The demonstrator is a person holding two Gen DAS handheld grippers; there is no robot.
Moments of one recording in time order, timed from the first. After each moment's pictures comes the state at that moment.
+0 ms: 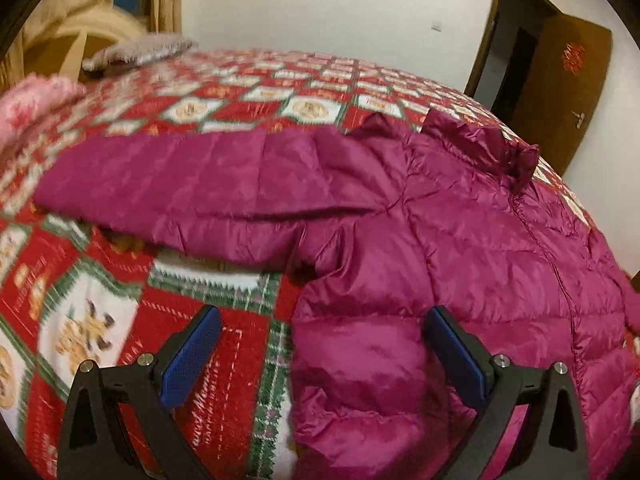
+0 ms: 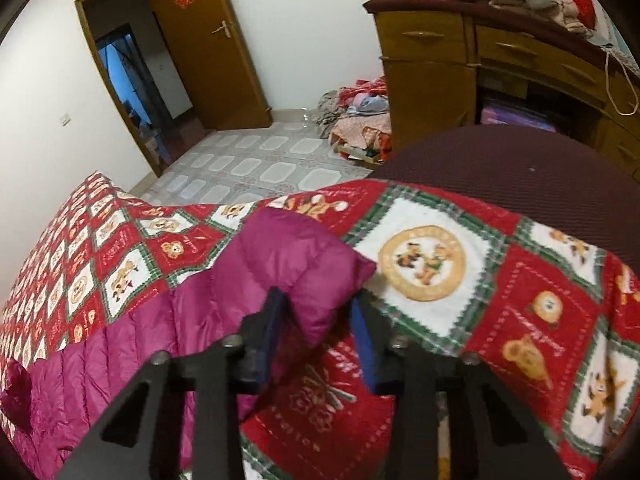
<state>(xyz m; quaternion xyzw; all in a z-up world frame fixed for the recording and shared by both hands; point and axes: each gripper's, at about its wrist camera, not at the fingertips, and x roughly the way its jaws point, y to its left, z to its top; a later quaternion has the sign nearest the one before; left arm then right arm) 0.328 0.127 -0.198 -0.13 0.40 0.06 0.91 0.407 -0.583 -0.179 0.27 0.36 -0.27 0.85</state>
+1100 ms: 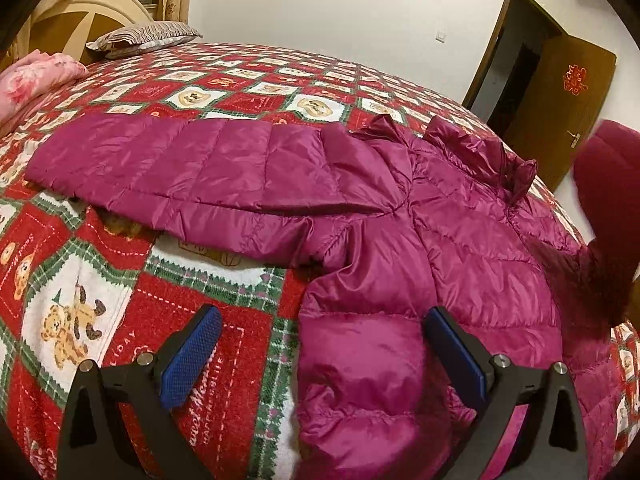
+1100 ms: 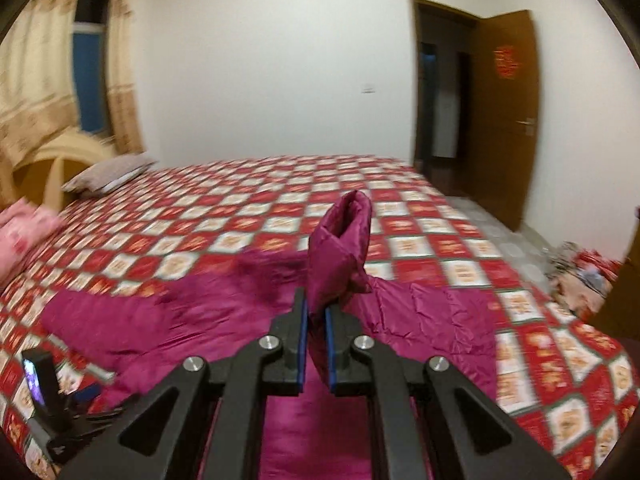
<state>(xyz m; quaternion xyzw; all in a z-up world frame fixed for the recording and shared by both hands) 0.324 0.135 -0.202 -0.16 0.38 0.05 0.91 0.395 -0.163 -0.052 0.00 0.26 0.16 0.95</state>
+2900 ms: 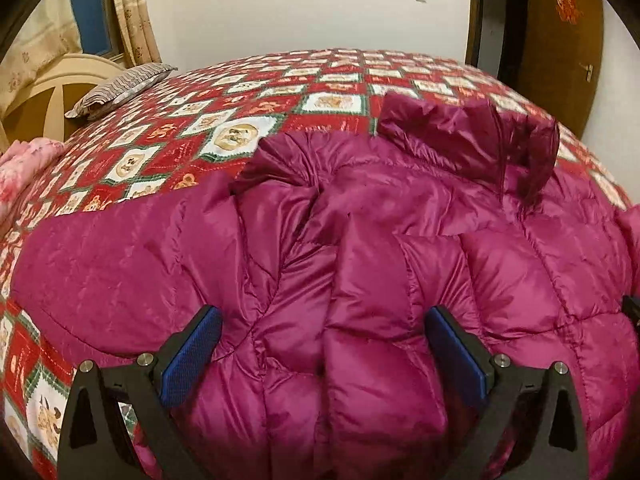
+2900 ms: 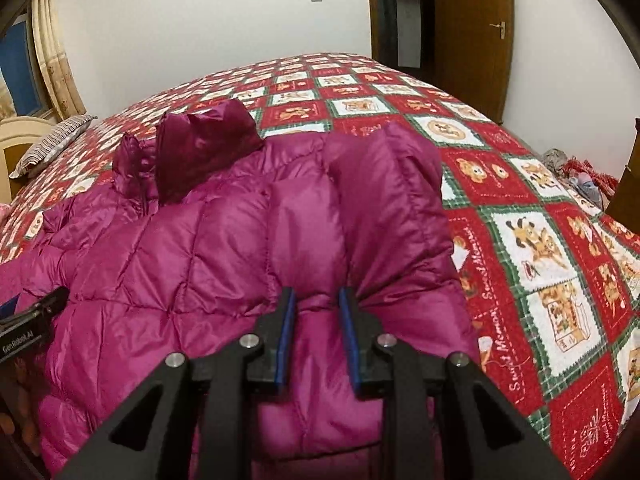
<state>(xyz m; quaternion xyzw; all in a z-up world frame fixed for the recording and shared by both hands) 0.439 0.042 -0.202 -0.02 0.41 0.10 0.91 0.473 -0.253 -0.190 0.05 0.40 0.07 0.91</state>
